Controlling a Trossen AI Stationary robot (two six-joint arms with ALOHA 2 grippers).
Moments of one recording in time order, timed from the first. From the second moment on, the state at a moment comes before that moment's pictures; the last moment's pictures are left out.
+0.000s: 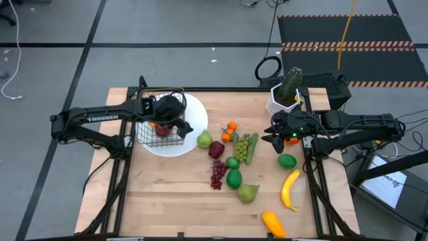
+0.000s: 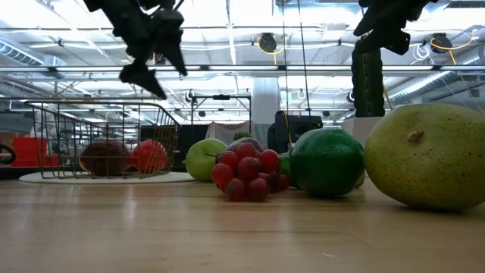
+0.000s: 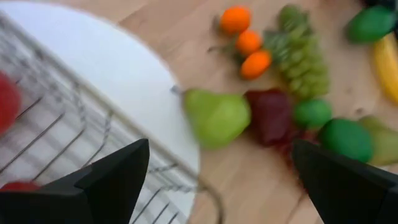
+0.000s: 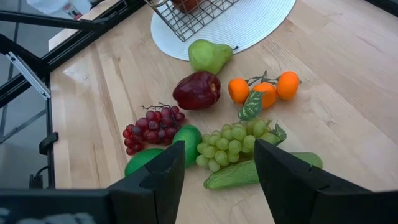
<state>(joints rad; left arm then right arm) 0.27 1.24 1.01 -0.65 0.05 -0.59 0.01 0.86 0.89 -0.74 0.10 0.59</state>
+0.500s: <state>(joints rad) 0.23 1.24 1.01 -0.53 0.05 -0.61 0.02 0.86 0.89 -0.92 0.05 0.67</state>
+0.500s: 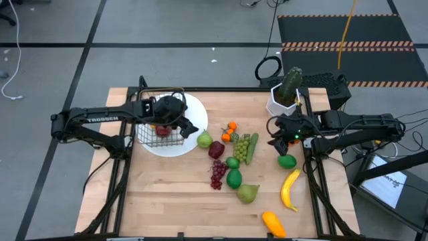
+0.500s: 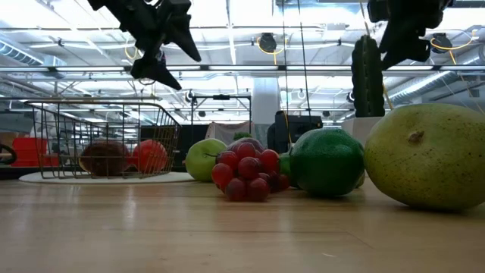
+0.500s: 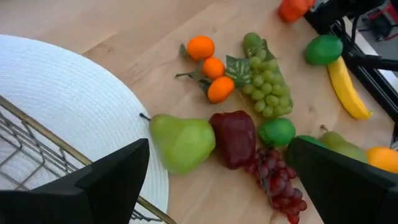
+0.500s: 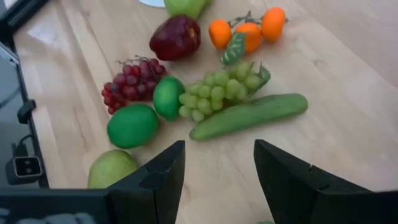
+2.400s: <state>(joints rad) -0.09 1.24 1.12 -0.22 -0.26 -0.76 0.01 0.85 0.80 -1.41 0.11 0.65</state>
